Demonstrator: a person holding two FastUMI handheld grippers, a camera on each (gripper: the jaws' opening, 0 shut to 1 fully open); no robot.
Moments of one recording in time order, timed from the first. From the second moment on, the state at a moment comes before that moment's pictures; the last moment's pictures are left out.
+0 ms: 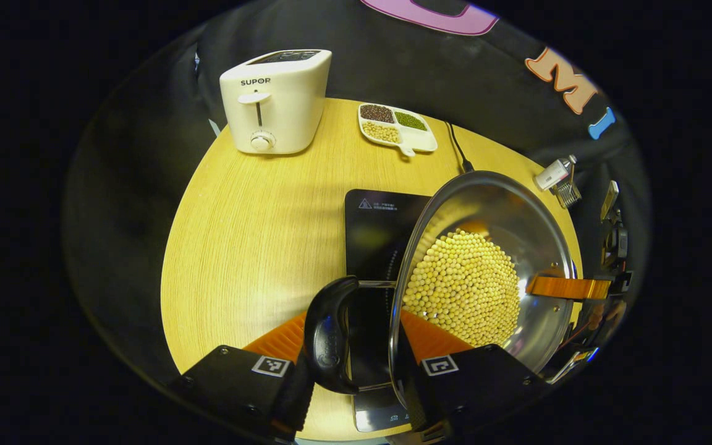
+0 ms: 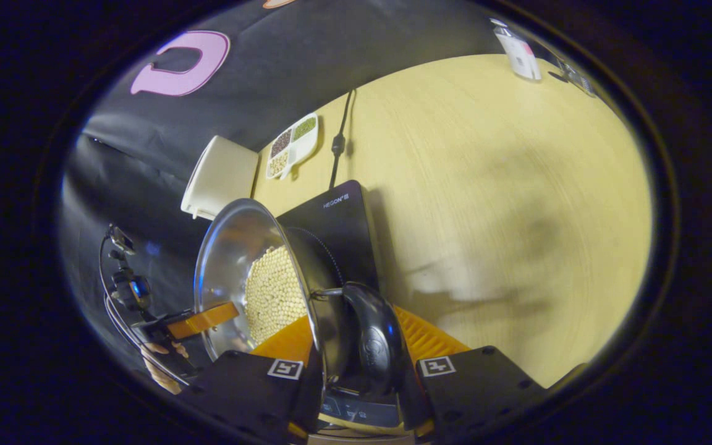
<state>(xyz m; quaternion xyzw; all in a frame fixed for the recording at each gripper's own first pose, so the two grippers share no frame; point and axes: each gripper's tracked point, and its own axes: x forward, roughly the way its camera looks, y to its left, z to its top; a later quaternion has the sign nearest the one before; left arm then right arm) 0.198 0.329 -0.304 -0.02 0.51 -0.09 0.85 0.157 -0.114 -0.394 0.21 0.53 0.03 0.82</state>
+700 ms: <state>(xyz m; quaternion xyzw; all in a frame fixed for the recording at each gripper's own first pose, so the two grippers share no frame) 0.194 0.322 -0.253 0.02 0.42 -0.06 0.91 0.144 -0.149 -0.270 0.20 0.43 0.01 0.88</state>
